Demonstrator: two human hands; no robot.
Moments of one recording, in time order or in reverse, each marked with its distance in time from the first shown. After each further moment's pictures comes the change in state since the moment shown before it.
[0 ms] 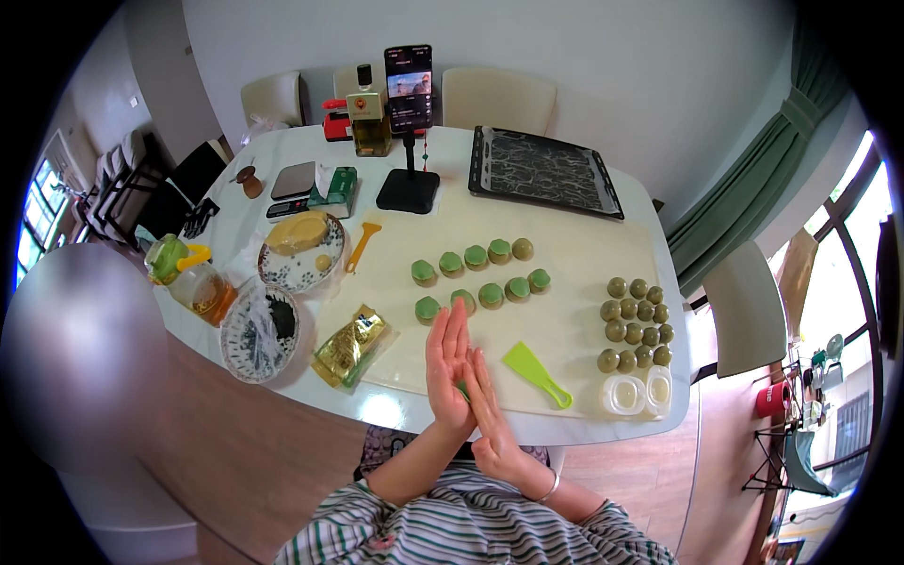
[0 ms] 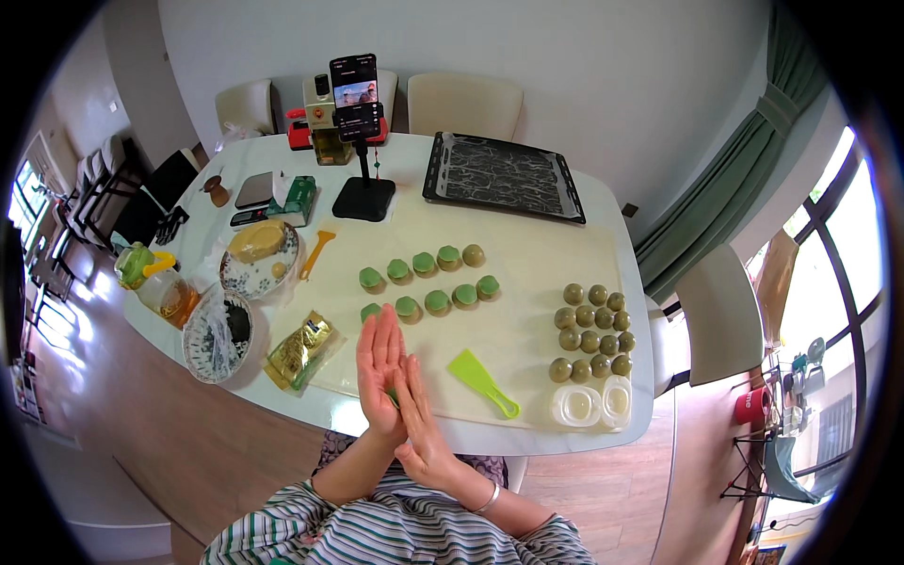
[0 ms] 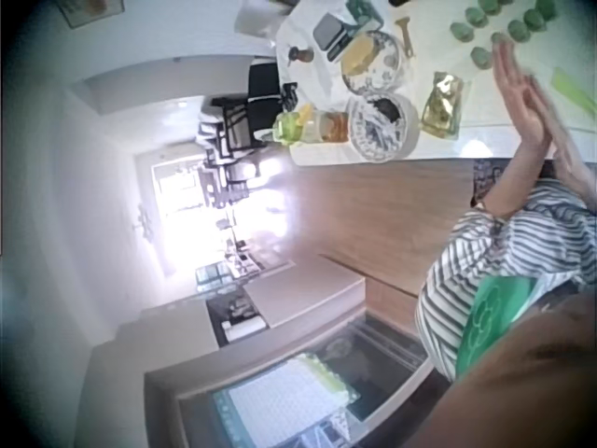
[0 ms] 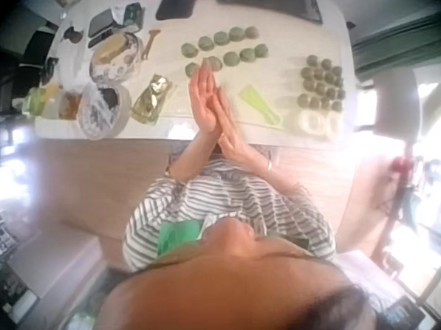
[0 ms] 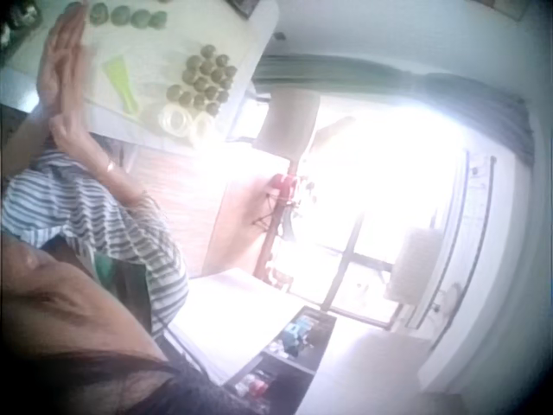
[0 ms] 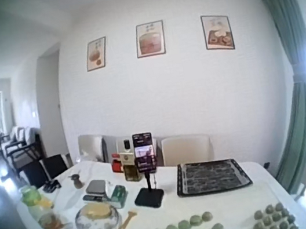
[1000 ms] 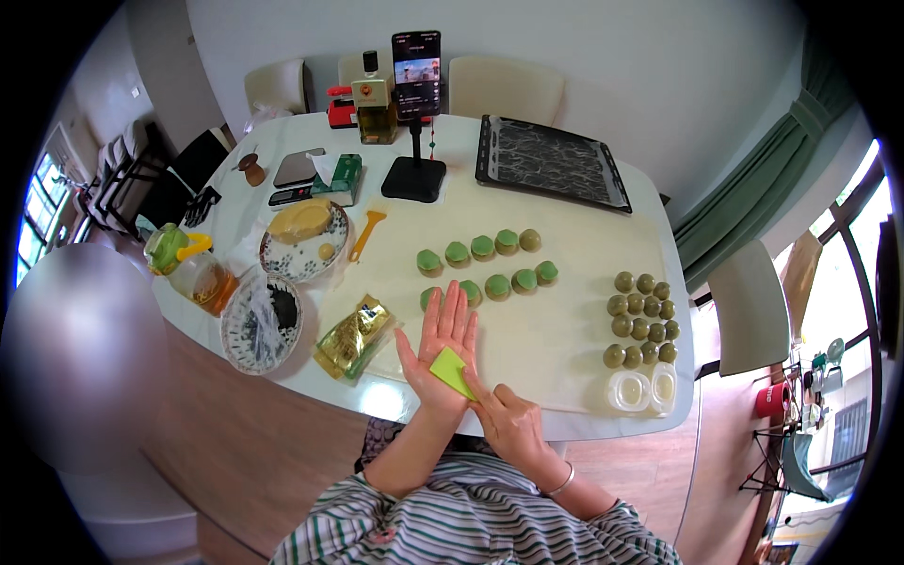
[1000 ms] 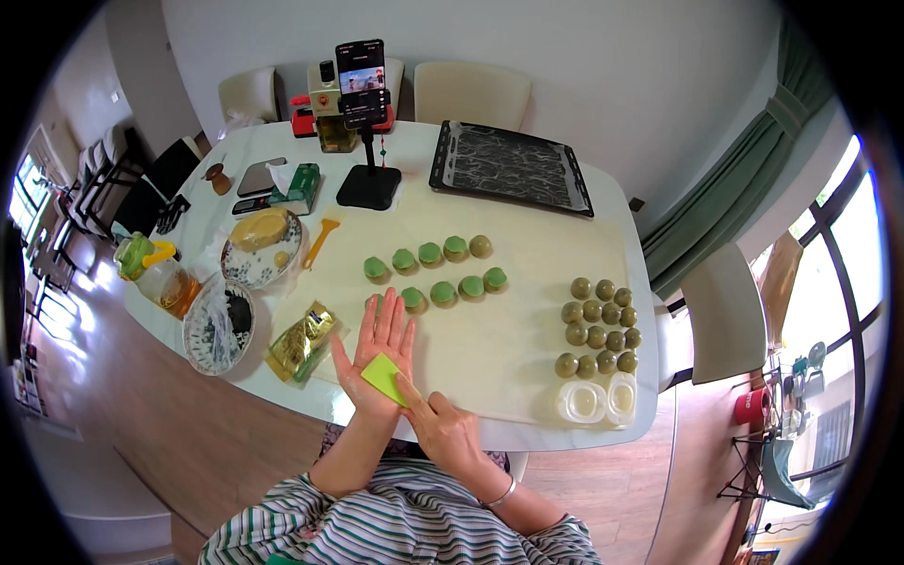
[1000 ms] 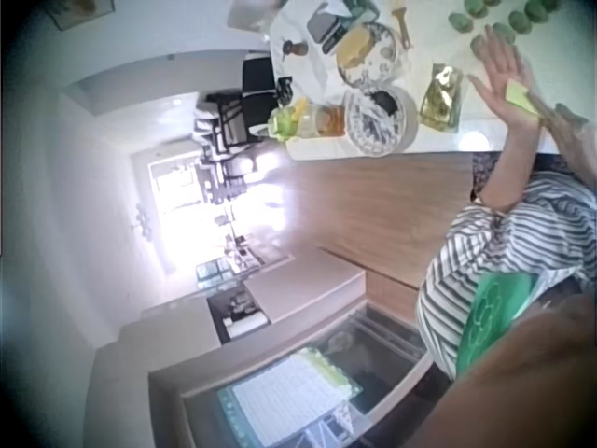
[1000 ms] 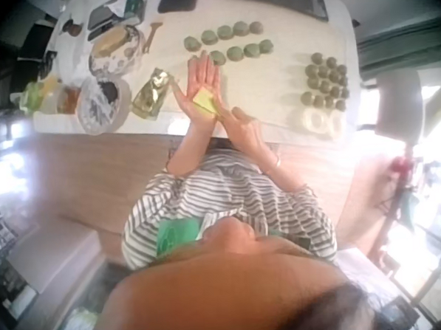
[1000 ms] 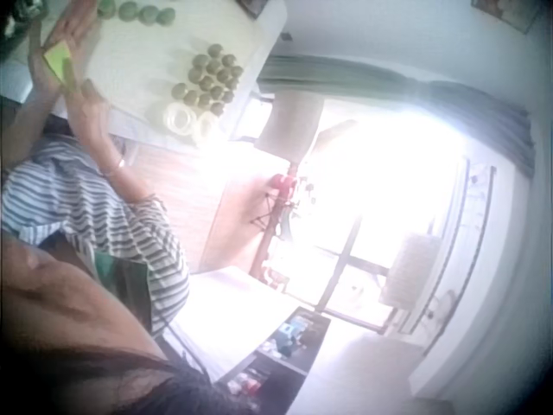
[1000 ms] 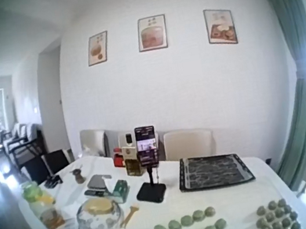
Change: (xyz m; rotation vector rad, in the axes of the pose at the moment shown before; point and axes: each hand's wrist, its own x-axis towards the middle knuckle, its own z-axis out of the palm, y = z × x) left_hand 0.014 0.000 -0.026 -0.619 0.230 -0.249; right_hand -0.009 0.005 -0.012 -0.784 0.047 0.062
